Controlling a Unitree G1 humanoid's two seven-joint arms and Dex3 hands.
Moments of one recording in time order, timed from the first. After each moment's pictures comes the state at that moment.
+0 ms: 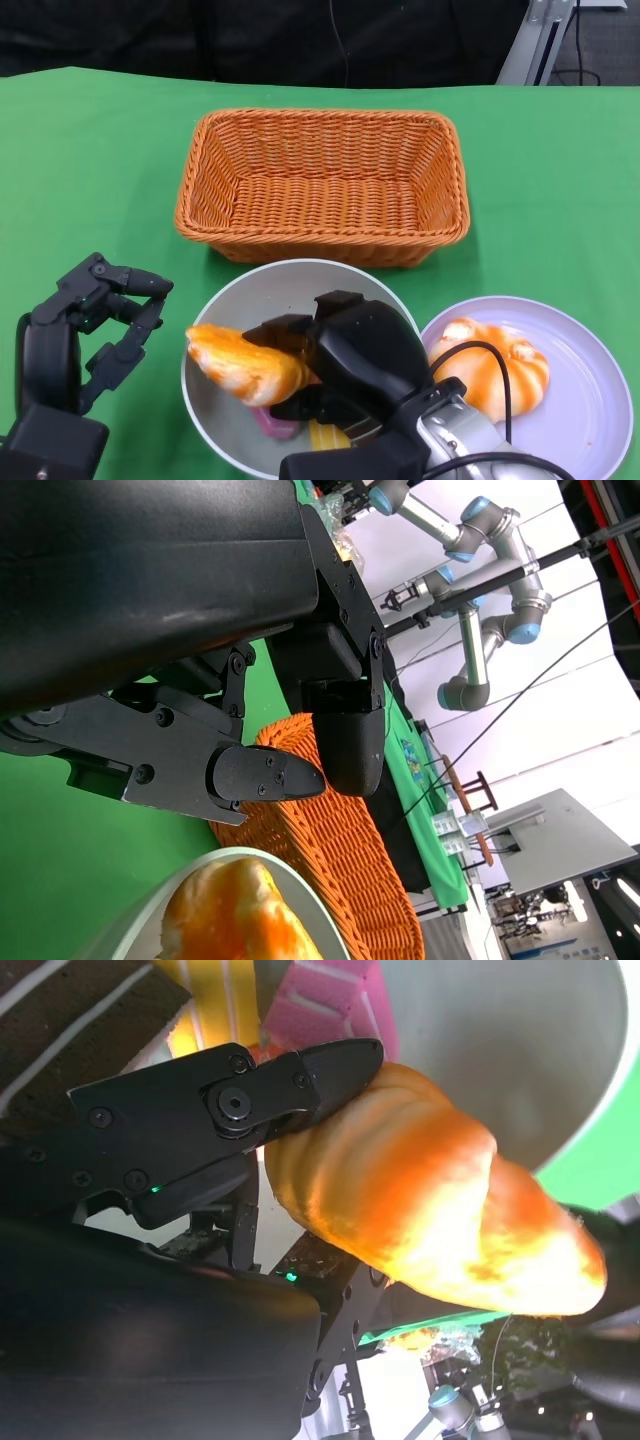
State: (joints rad) left arm -0.07 0.06 0.14 0.45 0.11 -0.75 0.15; right arm -0.34 0.00 0.66 0.33 -0.87 -0.09 -0.28
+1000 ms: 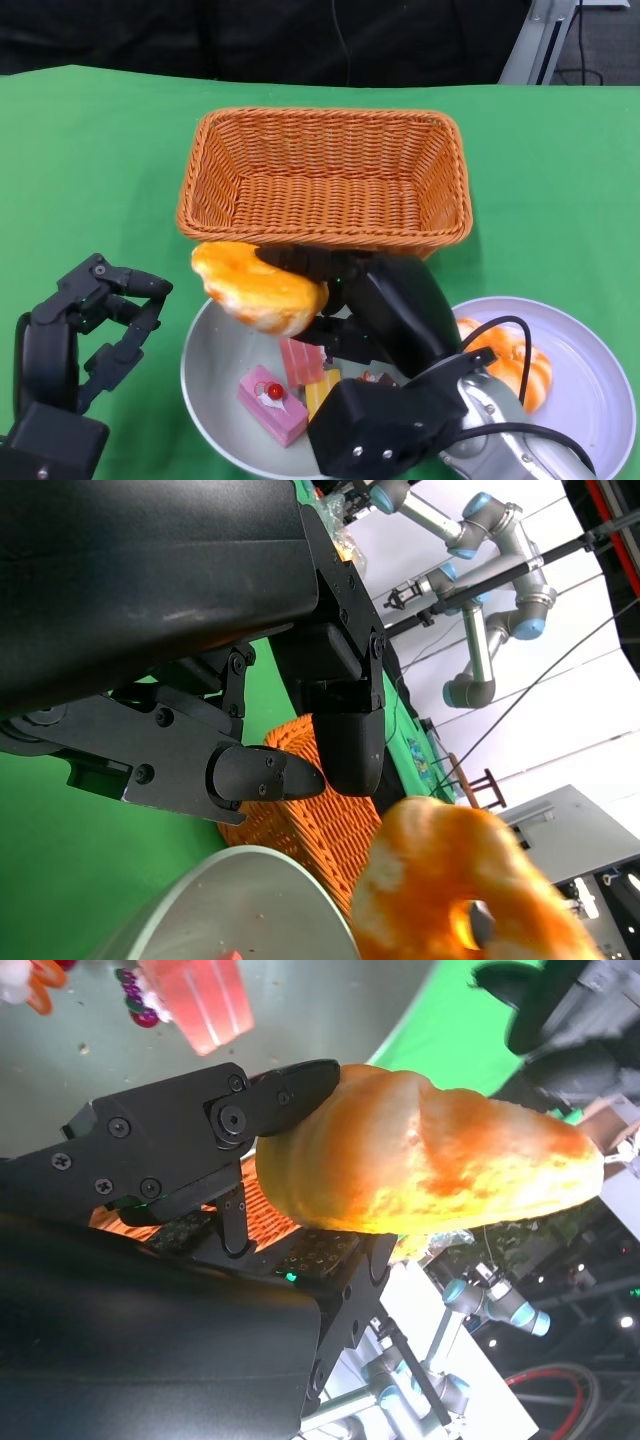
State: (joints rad) left arm -0.07 0.07 0.14 0.46 0.12 -0.75 0.15; right arm -0.31 0.02 0.49 0.22 -0.64 -0.19 -0.30
